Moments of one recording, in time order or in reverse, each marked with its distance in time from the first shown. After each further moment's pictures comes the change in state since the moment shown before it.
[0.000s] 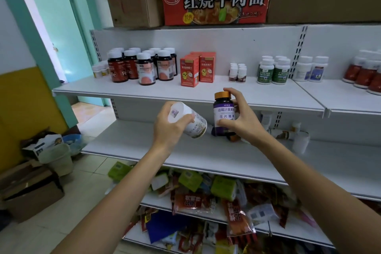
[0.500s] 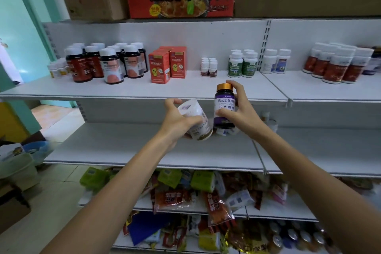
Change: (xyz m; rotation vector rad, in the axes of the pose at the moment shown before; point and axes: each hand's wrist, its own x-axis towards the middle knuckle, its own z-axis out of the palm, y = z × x) left_hand 0.001 0.020 0.068 -0.063 -0.325 -0.288; right_hand -0.014 0.011 -0.053 0.028 0.098 0.117
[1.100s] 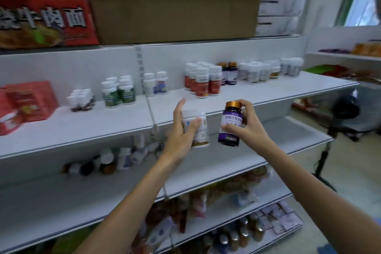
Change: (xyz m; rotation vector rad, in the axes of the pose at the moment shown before) left_hand -0.001 0.025 0.318 -0.135 -0.462 0.300; right_hand -0.106 0.064 -0.308 -0.129 0.466 0.123
